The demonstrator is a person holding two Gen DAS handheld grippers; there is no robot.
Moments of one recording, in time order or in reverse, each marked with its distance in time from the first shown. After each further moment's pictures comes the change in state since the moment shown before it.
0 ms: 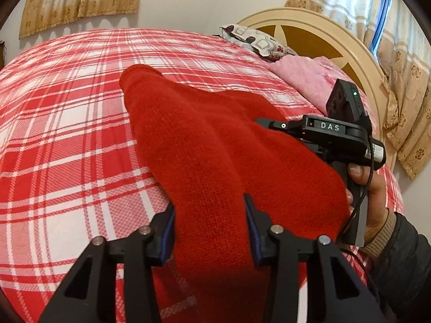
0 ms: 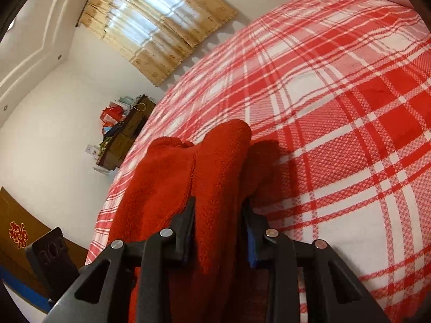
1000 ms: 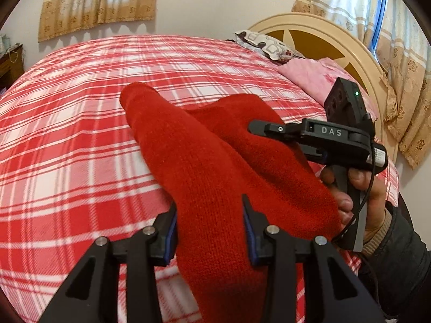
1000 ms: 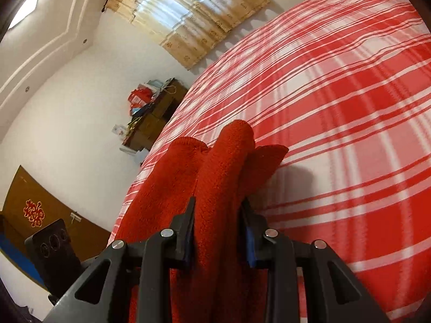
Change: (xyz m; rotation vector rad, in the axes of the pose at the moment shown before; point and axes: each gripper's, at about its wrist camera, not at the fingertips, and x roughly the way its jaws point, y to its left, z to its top) left arm -0.107 0.026 -0.060 -0.010 -0.026 0.097; right arm 0.023 0.117 -0.087 -0.054 0.062 0.132
